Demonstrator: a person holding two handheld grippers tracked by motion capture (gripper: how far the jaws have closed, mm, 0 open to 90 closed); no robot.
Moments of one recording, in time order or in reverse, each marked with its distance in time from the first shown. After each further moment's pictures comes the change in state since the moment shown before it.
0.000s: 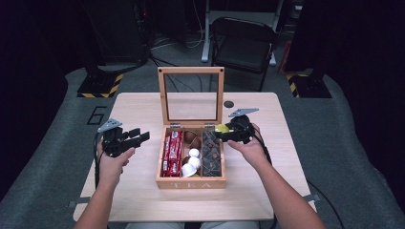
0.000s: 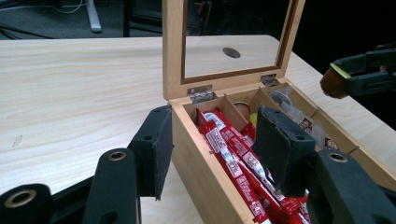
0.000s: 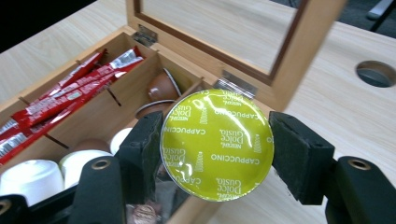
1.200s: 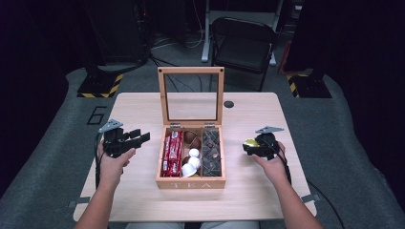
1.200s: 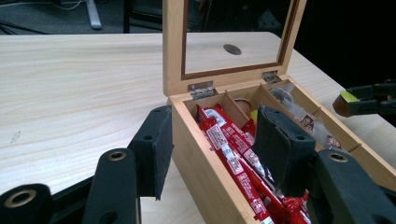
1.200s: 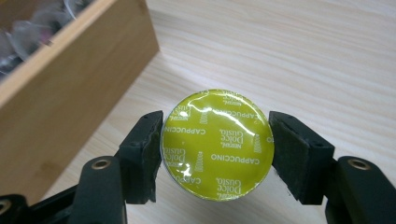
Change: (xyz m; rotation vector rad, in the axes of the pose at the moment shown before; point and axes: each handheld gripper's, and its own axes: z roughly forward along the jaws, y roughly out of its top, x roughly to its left) left arm 0.000 -0.002 0.002 0.009 -0.001 -0.003; right arm -0.053 -0.091 -0.024 0.057 -0.242 0.128
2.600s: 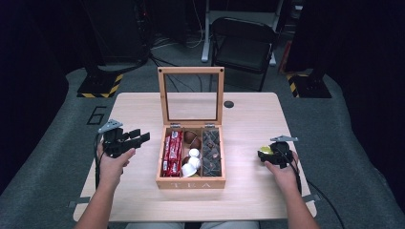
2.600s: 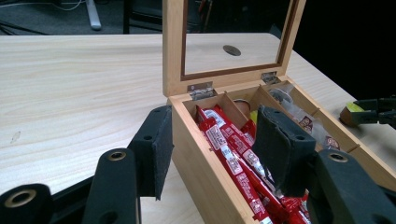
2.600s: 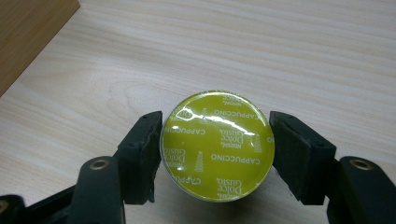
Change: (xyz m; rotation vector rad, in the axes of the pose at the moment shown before) left arm 0.000 0.000 -0.001 -0.002 -0.001 0.000; right arm -0.034 -0.043 -0.007 0.023 -0.126 0.109
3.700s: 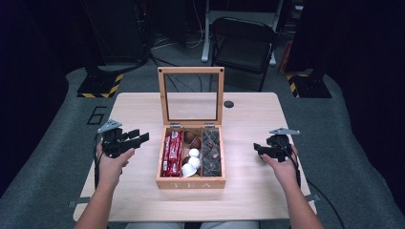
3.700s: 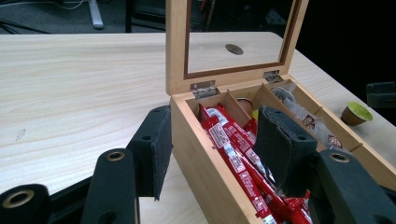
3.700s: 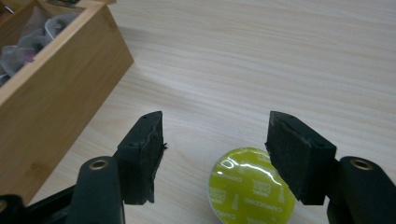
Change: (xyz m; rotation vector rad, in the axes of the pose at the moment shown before) left arm 0.002 0.000 -0.002 0.001 0.010 -0.004; right arm 0.014 0.030 -0.023 -0.077 0.084 -0.012
